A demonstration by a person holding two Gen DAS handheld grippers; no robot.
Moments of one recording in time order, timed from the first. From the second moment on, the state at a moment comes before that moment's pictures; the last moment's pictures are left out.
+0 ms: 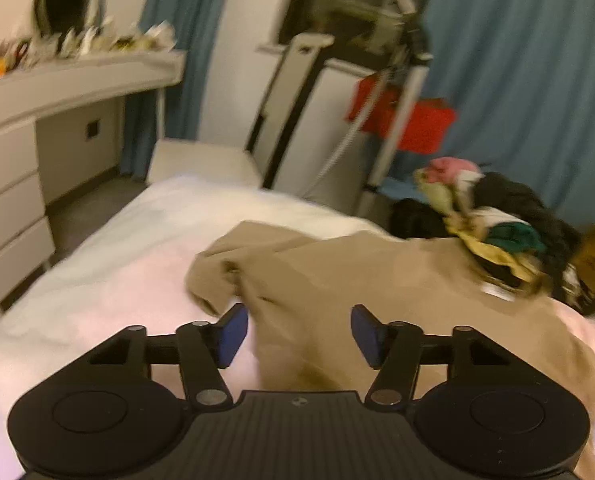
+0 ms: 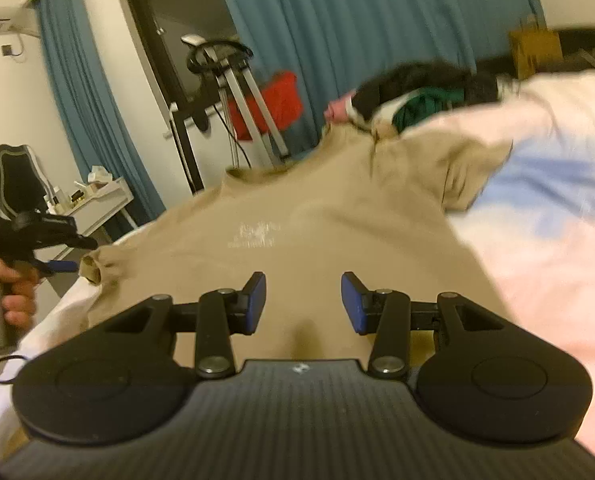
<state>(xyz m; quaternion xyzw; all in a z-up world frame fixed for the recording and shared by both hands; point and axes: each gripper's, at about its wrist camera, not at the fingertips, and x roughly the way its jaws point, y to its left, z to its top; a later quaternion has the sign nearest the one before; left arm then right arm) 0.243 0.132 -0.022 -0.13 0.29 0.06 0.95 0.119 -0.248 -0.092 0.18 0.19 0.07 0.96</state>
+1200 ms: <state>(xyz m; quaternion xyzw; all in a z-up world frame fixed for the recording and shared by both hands) 0.058 -0.014 -0.017 0.00 0.27 -0.07 0.96 0.139 -0.366 -0.096 0.38 0.16 0.01 0.91</state>
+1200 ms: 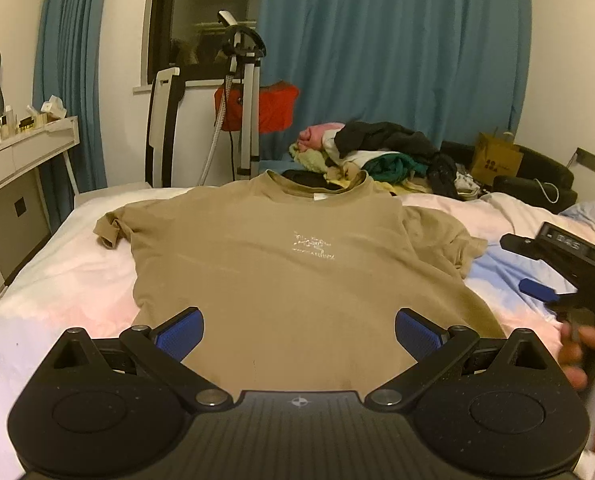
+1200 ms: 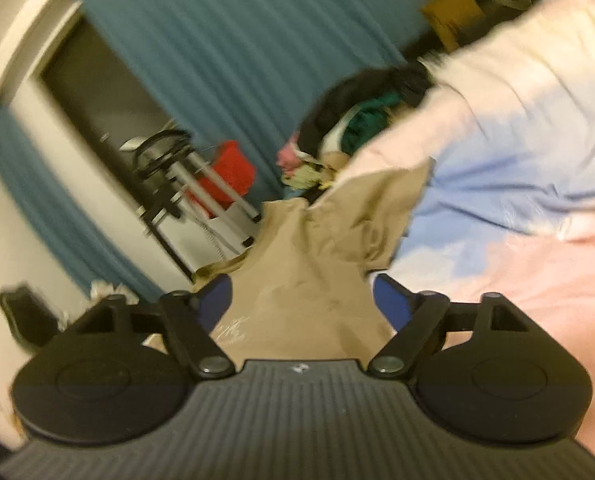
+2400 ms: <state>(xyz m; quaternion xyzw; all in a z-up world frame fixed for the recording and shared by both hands) 0.108 -0.021 -0.049 -0.05 0.31 -0.08 0.95 0.220 -0.478 -0.130 0.41 0.15 -0.17 0.88</state>
